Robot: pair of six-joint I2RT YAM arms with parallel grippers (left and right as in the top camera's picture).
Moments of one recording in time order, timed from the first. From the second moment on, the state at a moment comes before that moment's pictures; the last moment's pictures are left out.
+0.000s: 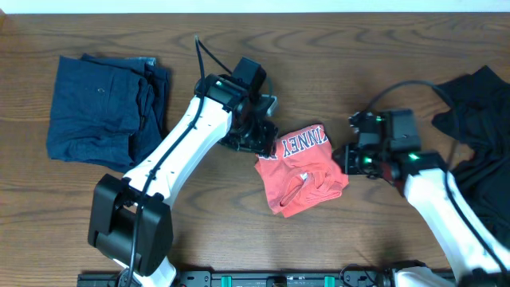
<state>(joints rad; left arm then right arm) -0.50 1.80 1.48 -1.14 0.37 -0.17 0.16 1.36 0.77 -0.55 -0.42 0.20</state>
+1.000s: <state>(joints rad) -0.57 1.76 0.84 -0.16 0.60 -0.88 0.20 1.69 0.80 -0.45 -0.47 0.26</state>
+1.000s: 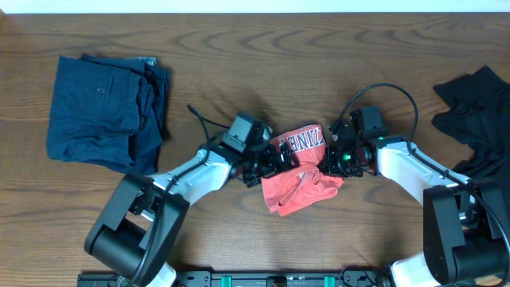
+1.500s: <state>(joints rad) -0.66 1.76 0.85 -0.29 0.49 -0.61 0.20 1.66 0.80 -0.56 -0.47 0.26</state>
